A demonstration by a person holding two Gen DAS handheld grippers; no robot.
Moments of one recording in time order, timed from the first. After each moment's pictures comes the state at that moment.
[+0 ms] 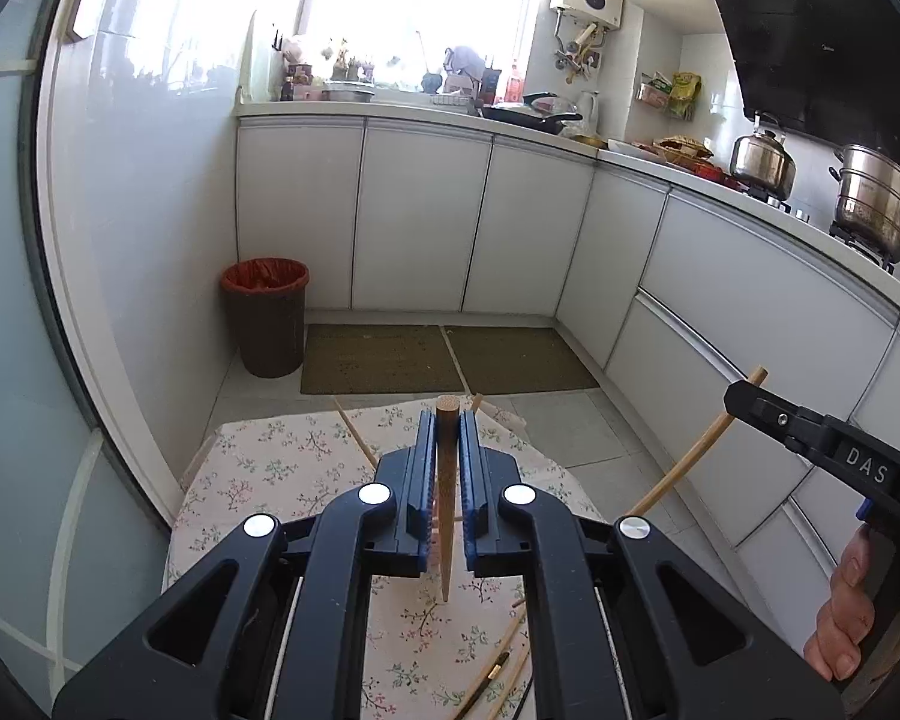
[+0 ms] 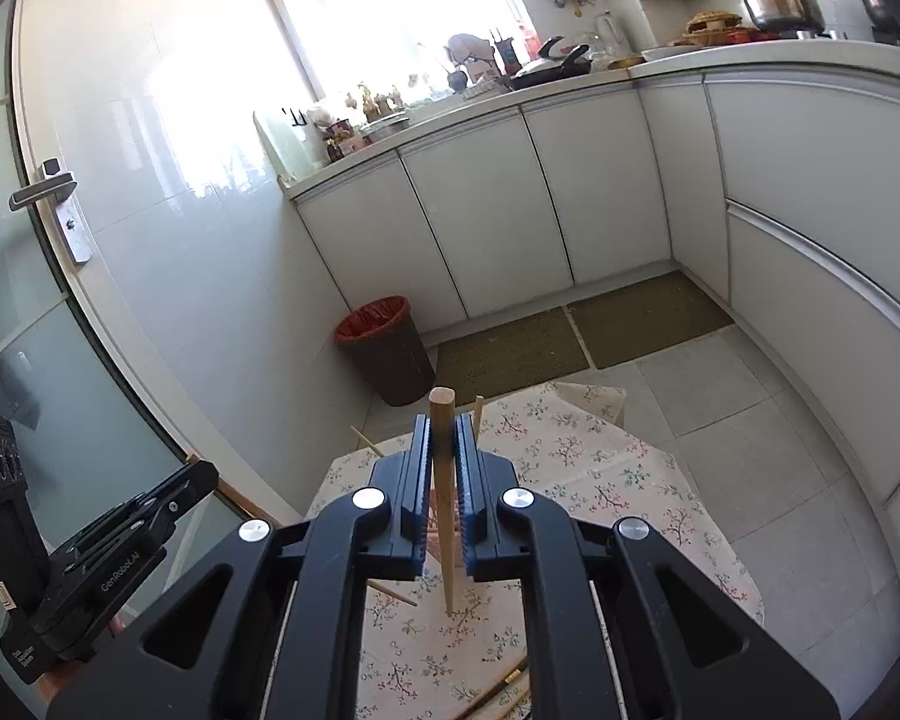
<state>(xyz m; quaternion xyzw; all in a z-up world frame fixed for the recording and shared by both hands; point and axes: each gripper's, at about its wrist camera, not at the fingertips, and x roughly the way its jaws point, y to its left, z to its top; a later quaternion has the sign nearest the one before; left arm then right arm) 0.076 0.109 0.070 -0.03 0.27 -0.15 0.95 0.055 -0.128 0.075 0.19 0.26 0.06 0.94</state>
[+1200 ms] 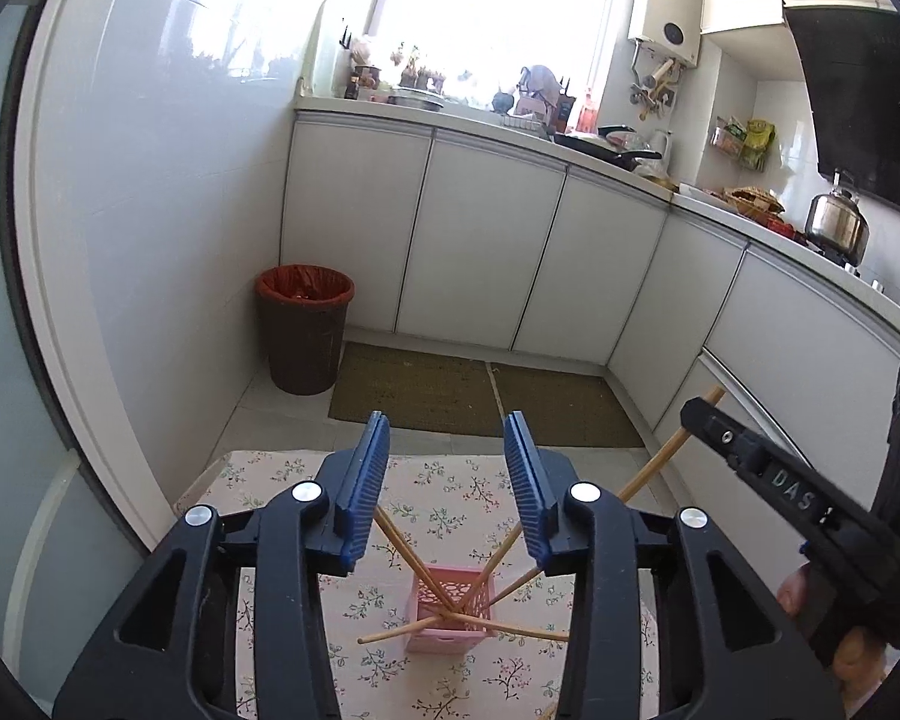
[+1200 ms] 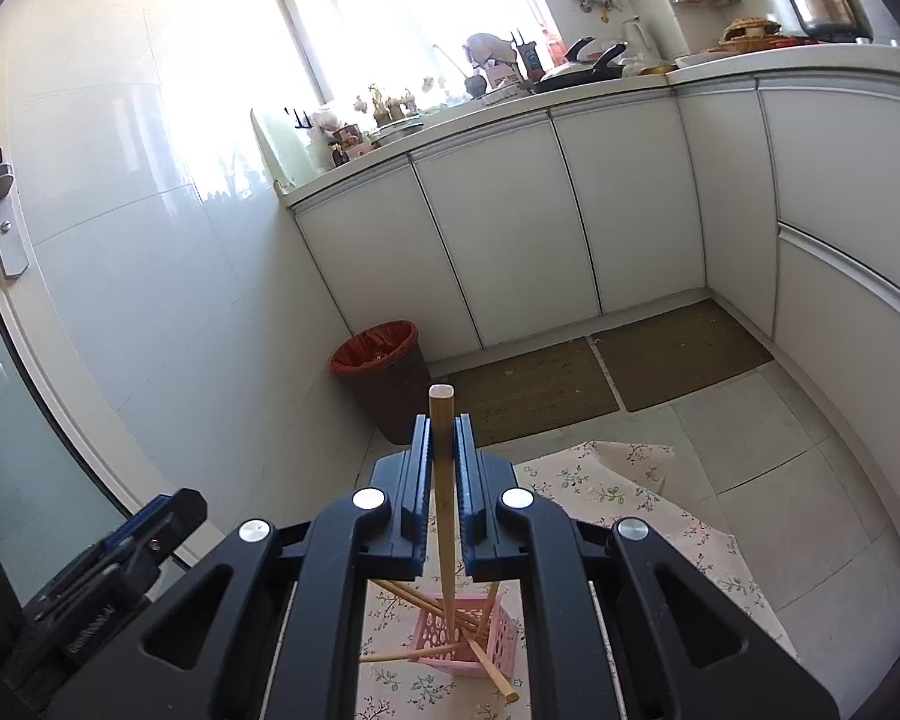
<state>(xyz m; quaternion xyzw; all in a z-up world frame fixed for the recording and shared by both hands) 0.160 0.126 0.048 -0.08 0.25 -0.08 0.96 0.195 -0.088 0.025 0.18 0.25 0.06 0.95</state>
